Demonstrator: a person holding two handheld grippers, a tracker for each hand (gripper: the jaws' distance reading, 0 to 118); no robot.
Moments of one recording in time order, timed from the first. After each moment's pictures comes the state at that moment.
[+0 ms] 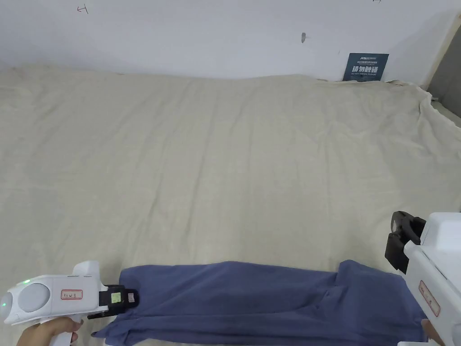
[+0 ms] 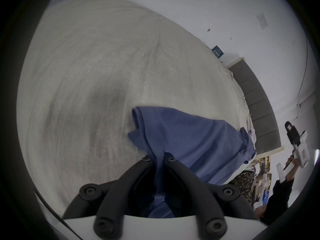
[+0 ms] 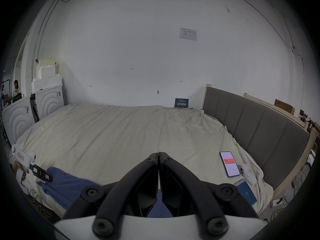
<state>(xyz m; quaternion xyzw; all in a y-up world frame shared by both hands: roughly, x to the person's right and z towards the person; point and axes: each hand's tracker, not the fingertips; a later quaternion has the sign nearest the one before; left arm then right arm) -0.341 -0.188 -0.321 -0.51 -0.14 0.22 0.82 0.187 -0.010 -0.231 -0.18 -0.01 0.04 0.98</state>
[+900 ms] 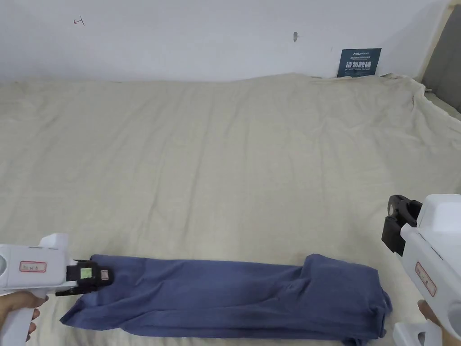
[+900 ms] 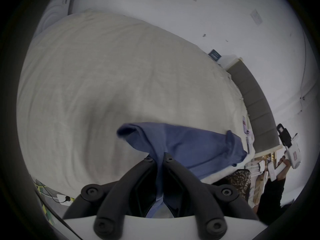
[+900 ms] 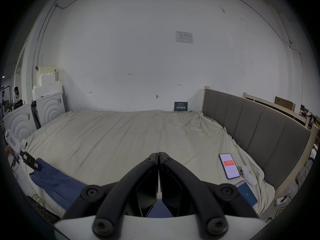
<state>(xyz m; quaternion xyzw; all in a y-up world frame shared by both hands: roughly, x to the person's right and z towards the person) -0.362 -0.098 -0.321 -0.51 -0.14 0.19 0.83 0.204 0.000 -0.222 -0.16 0.00 0.02 0.99</state>
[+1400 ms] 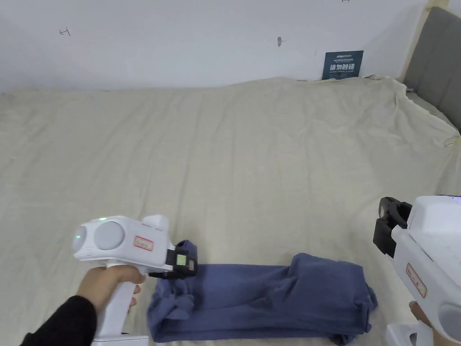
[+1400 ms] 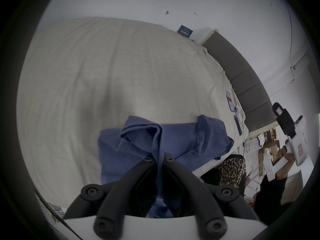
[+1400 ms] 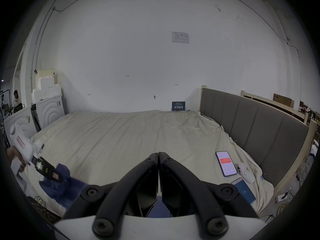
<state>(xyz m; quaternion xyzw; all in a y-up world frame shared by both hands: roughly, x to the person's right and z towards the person) -0.160 -0.079 -0.353 -0.54 -0.23 0.11 0.80 0.221 -0.002 -0.207 -0.16 0.00 0.01 0.99</state>
